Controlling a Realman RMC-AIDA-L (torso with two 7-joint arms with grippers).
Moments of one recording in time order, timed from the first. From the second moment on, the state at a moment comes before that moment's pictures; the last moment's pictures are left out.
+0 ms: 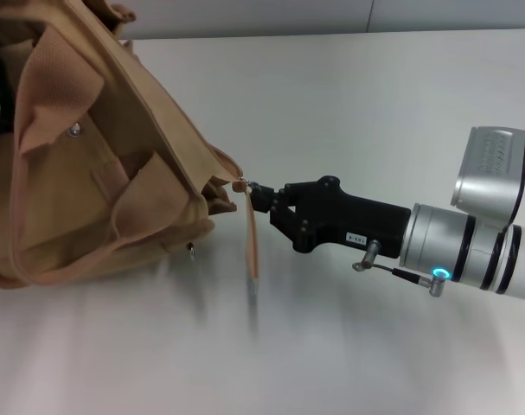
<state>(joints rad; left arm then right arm) -0.43 -2.08 0.30 -0.21 1.22 1.90 -0.18 0.73 2.09 -0.66 0.10 -1.72 -1.29 0.83</state>
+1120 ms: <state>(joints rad) -0.43 -2.08 0.30 -0.21 1.23 1.87 -0.18 0.71 2.09 -0.90 -0.14 -1.74 -1.35 1.34</state>
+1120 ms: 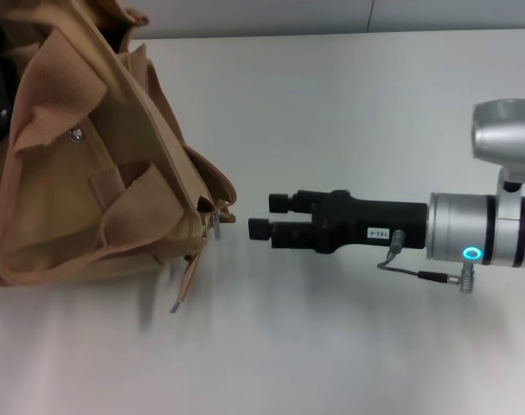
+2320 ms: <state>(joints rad) -0.45 -2.08 0.30 -0.21 1.24 1.89 -0.25 0.96 2.09 -0.77 0.15 -1.73 -1.09 0.92</state>
